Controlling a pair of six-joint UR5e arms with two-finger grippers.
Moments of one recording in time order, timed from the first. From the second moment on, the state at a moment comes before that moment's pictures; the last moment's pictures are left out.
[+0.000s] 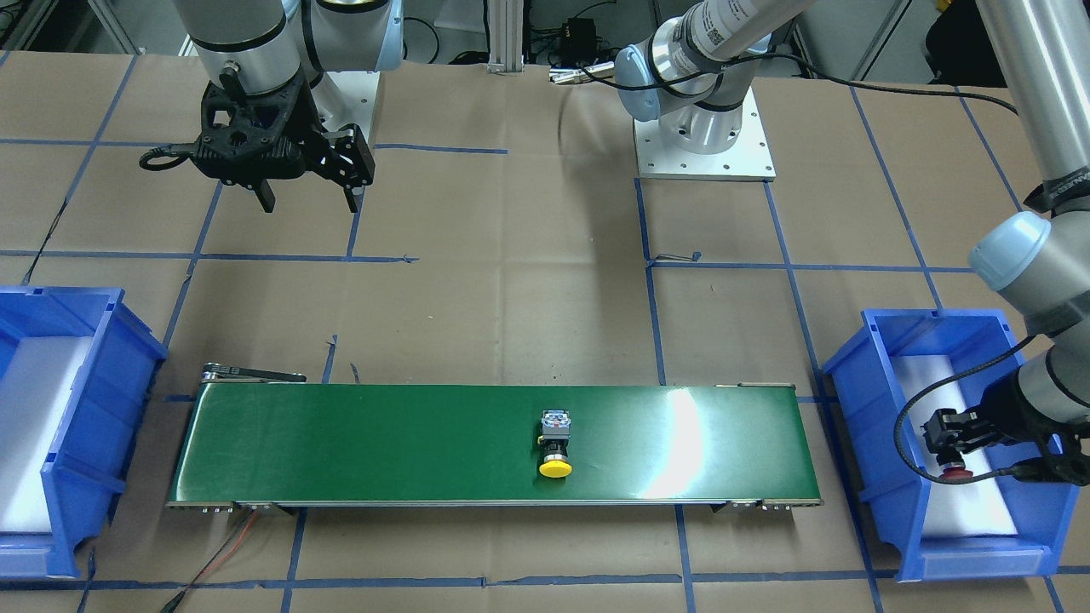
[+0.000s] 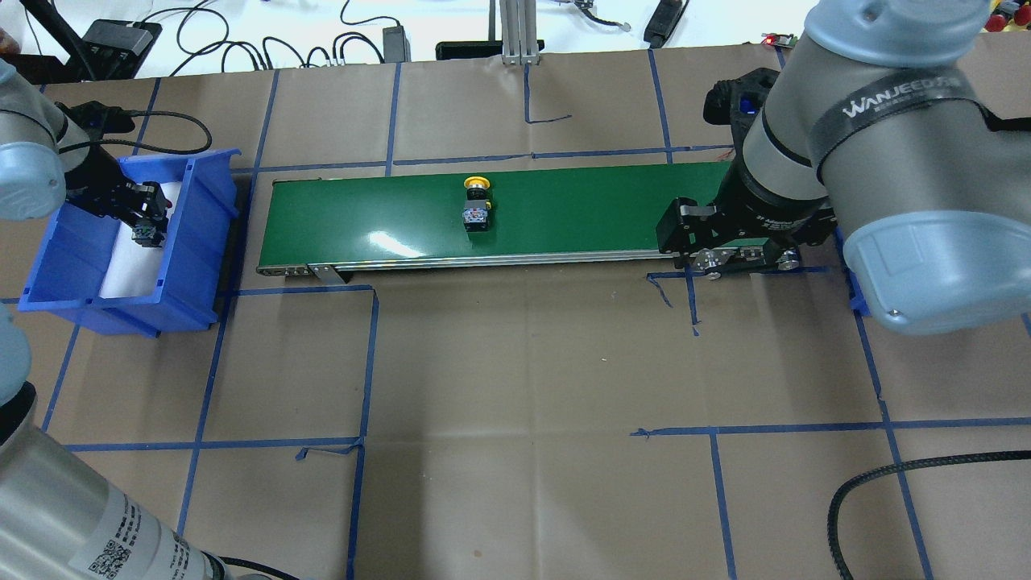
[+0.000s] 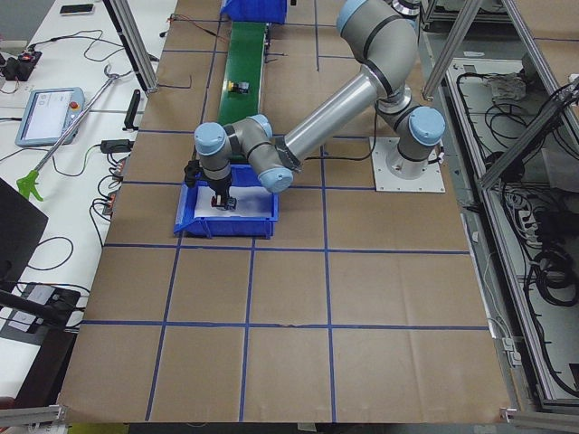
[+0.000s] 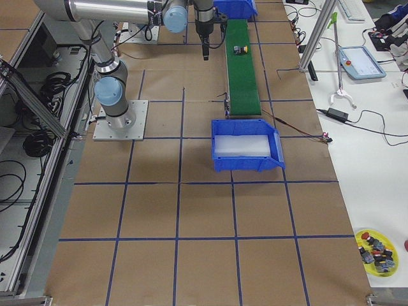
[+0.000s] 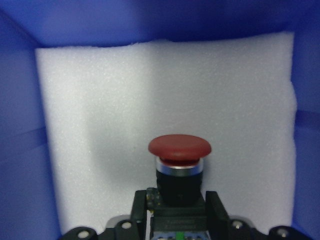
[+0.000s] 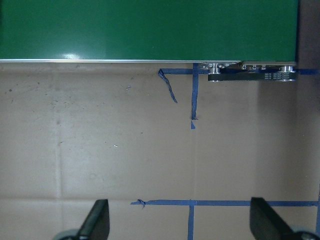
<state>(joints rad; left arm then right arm) -1.05 -2.10 -1.53 -1.06 1.58 0.55 1.65 -1.70 1.84 -1.77 -1.56 0.06</state>
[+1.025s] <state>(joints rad) -1.09 -1.95 -1.38 -1.38 1.58 0.48 1.65 -1.56 1.79 -1.78 -1.56 0.06</state>
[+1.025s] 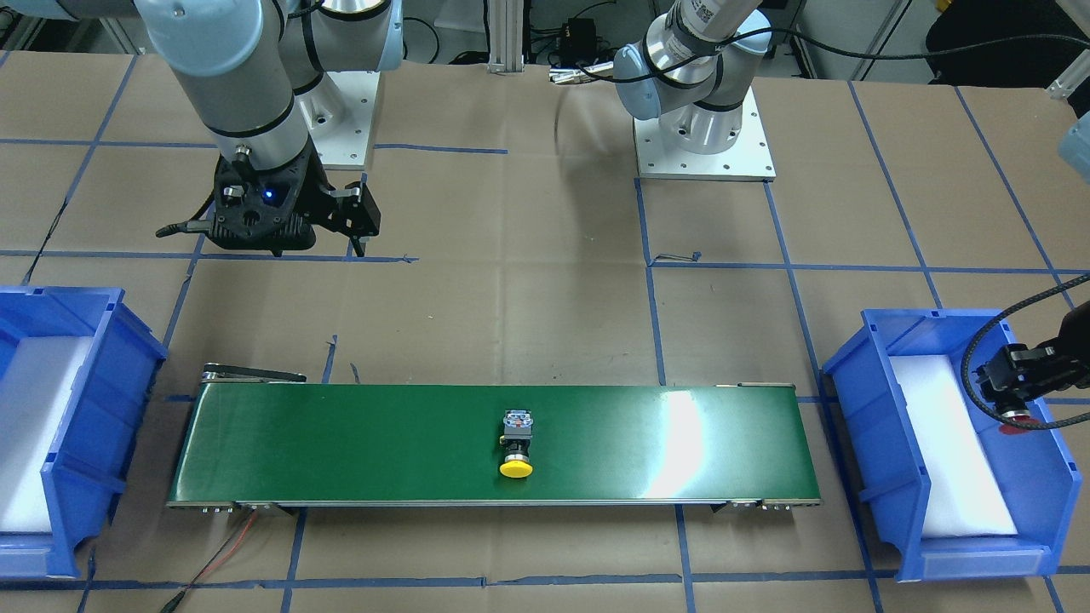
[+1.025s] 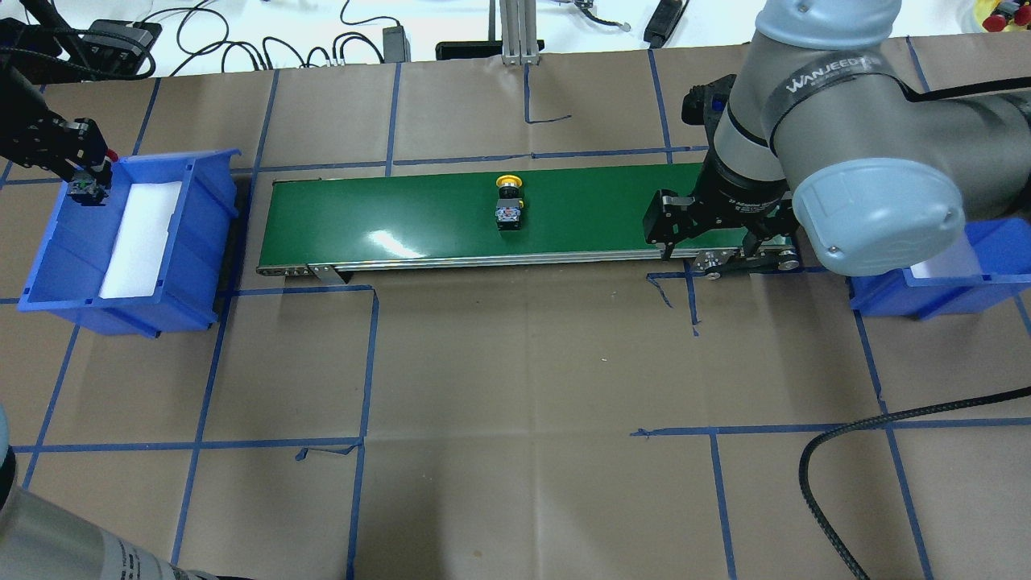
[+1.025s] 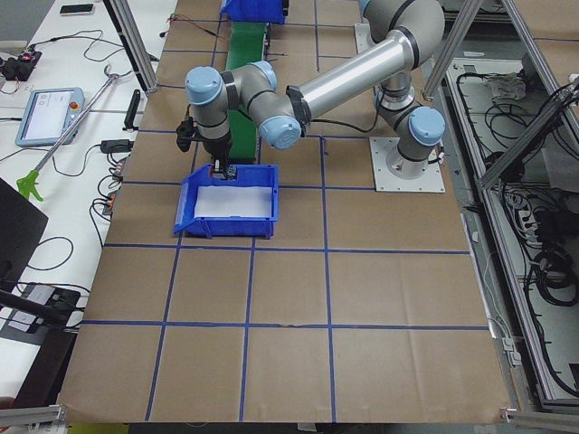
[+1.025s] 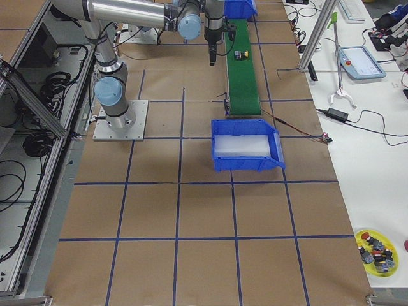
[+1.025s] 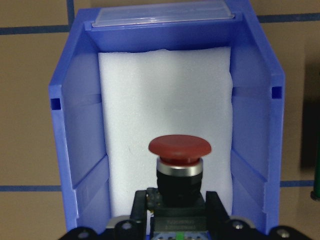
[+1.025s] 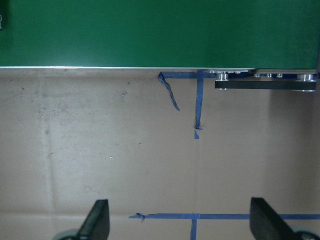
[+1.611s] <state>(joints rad) -1.35 -1.92 -1.40 -1.39 1.58 0.21 1.65 -1.55 1.79 -1.77 -1.55 0.06</state>
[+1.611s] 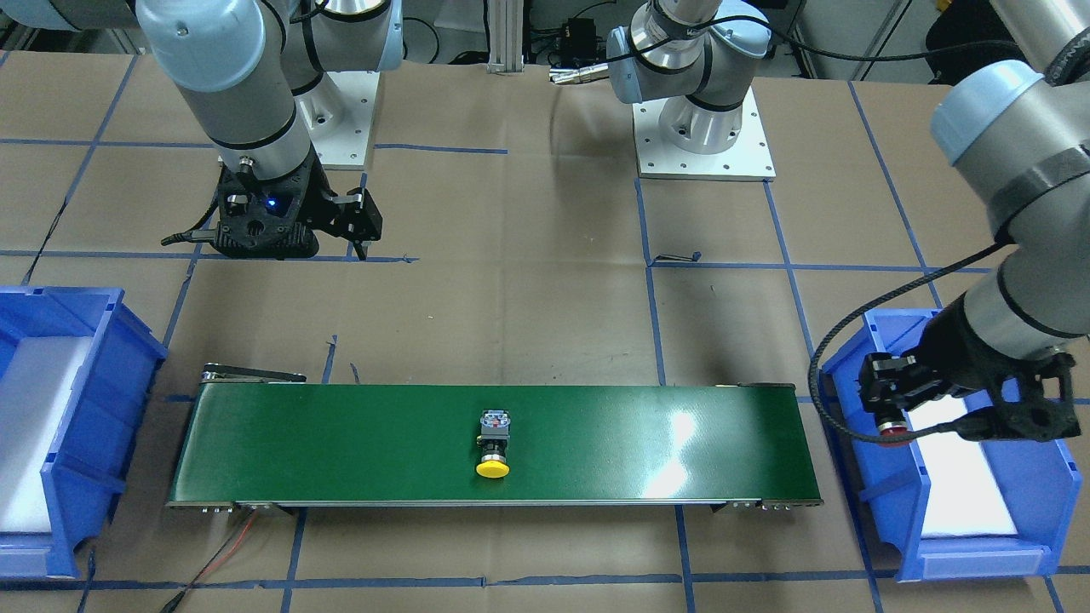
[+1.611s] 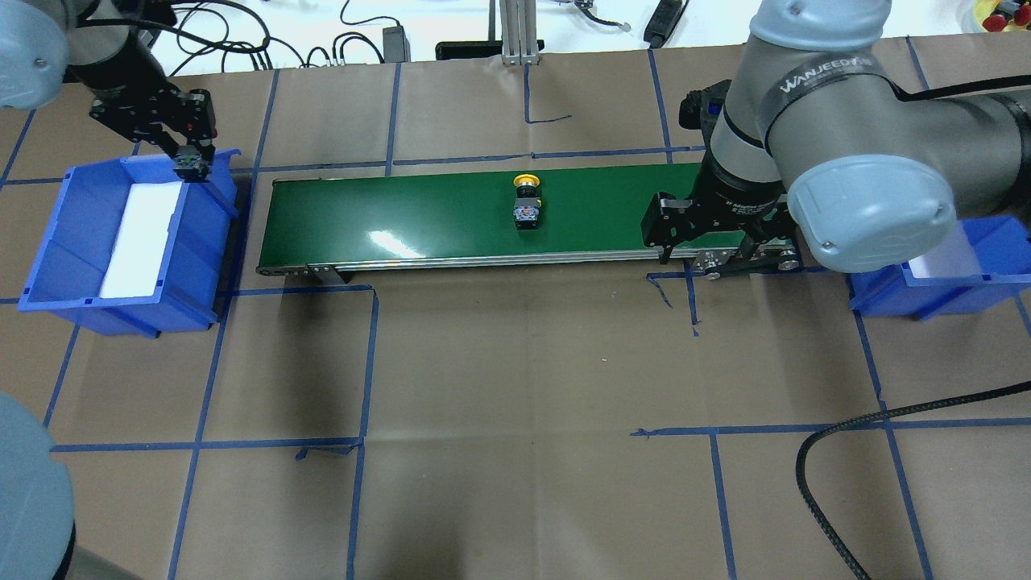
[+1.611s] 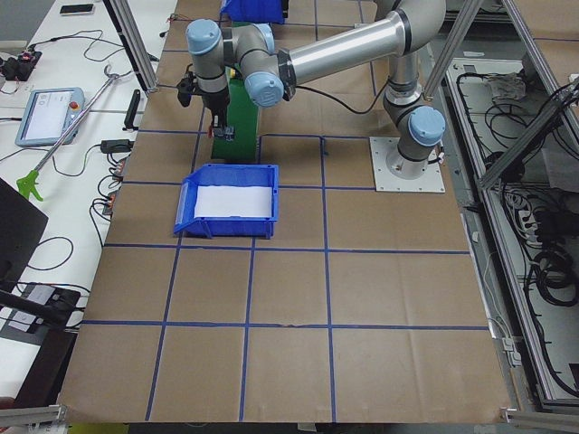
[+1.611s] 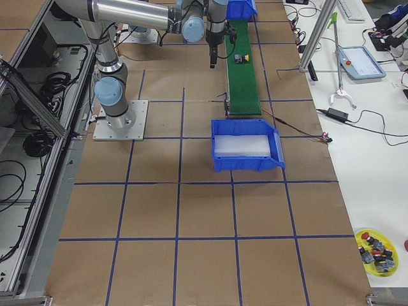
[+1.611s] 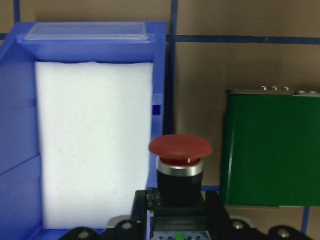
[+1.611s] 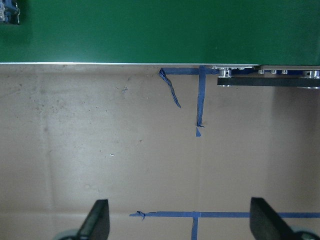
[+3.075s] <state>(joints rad) -1.45 -2.01 -1.60 -1.12 1.58 0.07 1.64 -1.46 1.80 -2.09 -1.55 0.07</state>
